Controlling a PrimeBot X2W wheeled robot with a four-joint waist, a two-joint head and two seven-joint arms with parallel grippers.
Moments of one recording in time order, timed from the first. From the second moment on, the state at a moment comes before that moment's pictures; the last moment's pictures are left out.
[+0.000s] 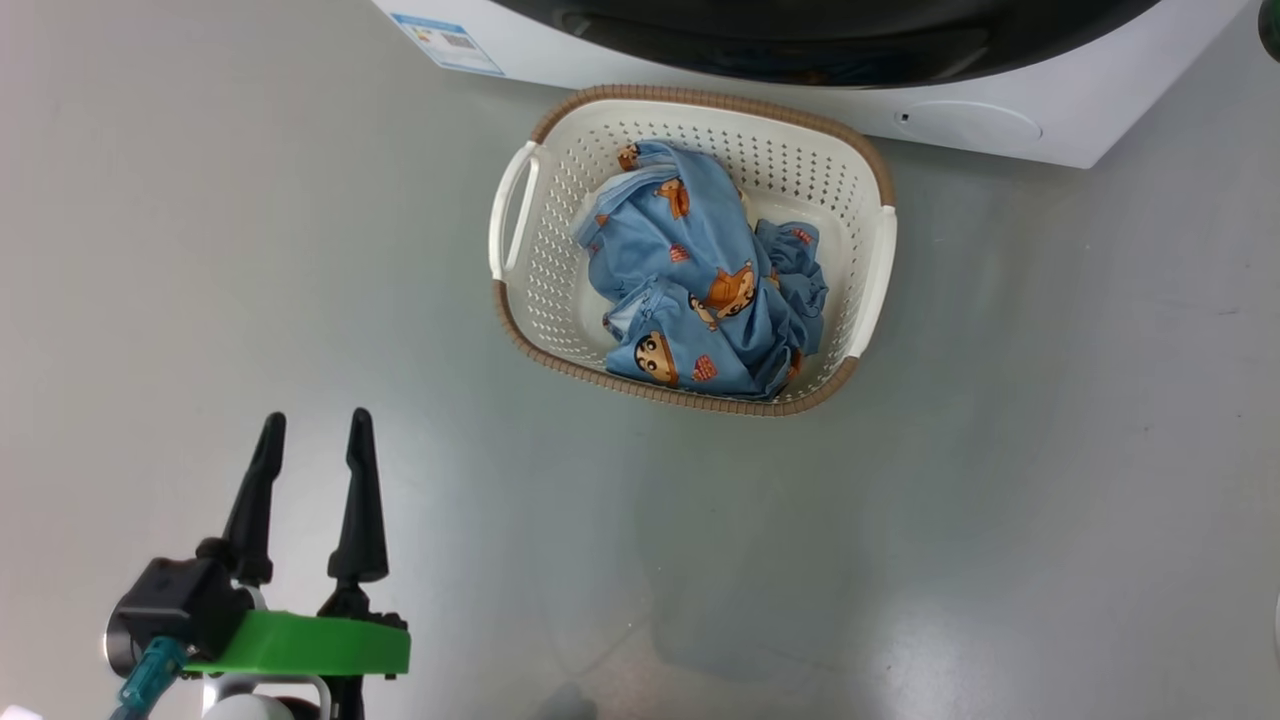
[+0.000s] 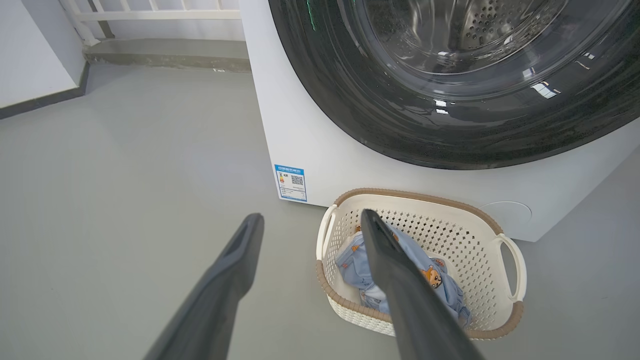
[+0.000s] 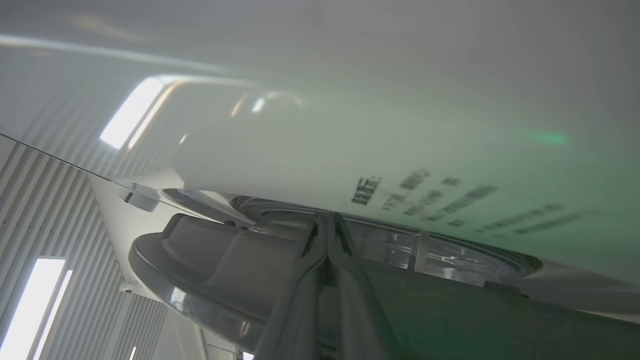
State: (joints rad) left arm -0.15 0.03 -0.10 0.08 -0.29 -0.06 -0.25; right arm -1.11 -0.29 -0.23 0.47 1.54 0.13 0.69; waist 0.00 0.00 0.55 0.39
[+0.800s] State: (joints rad) left arm -0.13 0.03 -0.10 0.06 -0.32 -0.03 -0.25; right arm -1.13 -0.32 -0.18 0.48 1.54 0.13 0.70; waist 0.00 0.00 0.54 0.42
